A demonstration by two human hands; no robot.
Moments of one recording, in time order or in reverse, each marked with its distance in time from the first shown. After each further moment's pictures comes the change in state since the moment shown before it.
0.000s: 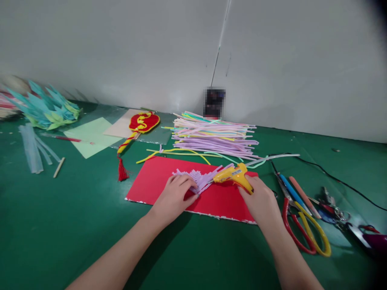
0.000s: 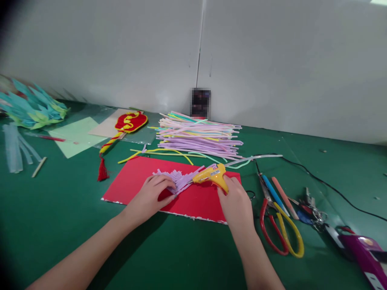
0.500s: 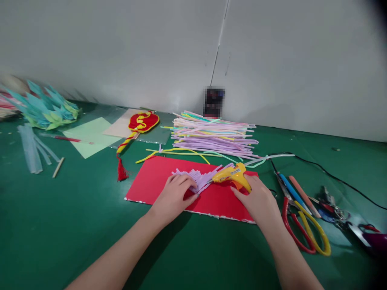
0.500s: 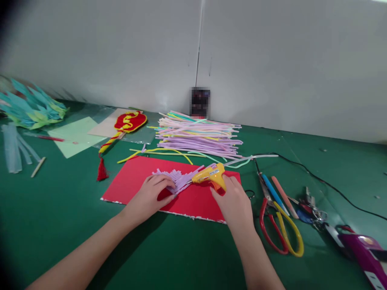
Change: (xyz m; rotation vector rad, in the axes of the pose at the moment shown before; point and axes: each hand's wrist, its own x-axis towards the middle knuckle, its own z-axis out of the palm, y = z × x) left_hand 0.001 -0.001 0.001 0.005 0.004 0.001; right_hand -0.001 -0.008 -0.005 -0.076 -0.084 0.040
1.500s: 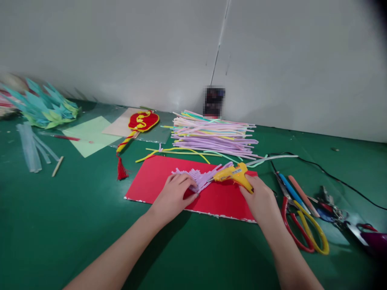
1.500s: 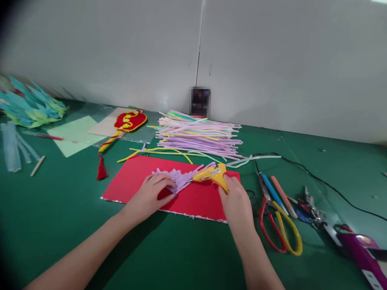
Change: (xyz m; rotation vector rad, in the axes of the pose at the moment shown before) left_hand 0.000 0.001 0.000 0.009 -0.011 -0.007; right_hand 0.001 0.015 0.008 0.149 0.086 -0.064
